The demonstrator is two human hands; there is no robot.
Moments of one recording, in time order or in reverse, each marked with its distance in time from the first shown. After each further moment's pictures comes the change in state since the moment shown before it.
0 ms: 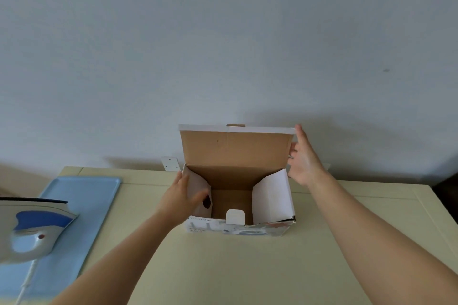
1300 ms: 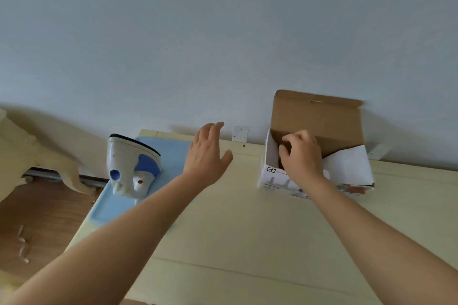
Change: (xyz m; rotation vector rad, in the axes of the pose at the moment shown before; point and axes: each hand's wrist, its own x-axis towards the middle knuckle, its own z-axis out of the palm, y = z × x) left_hand -0.065 -0.094 -0.120 0.074 0.223 0.239; right_hand -0.099 0.114 0.176 -1.370 0.288 -0.690
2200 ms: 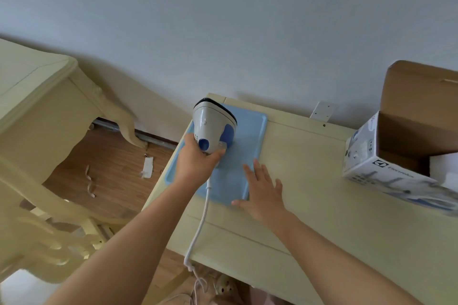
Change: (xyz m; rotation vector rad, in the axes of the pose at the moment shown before) left_hand -0.056 -0.181 -0.044 -0.404 0.109 -0.647; right_hand -0.105 -0.159 0.194 -0.096 -0.792 -0.174
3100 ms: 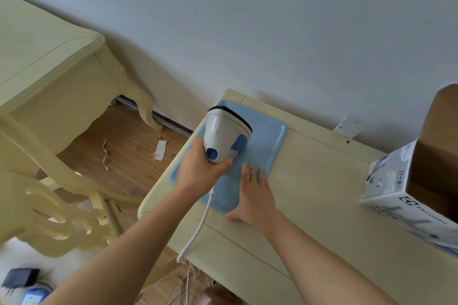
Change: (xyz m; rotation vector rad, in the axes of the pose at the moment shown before) left_hand -0.001 -0.008 -0.002 0.080 0.065 0.023; right_hand 0.031 -0.015 0.009 -0.113 -0.092 -0.142
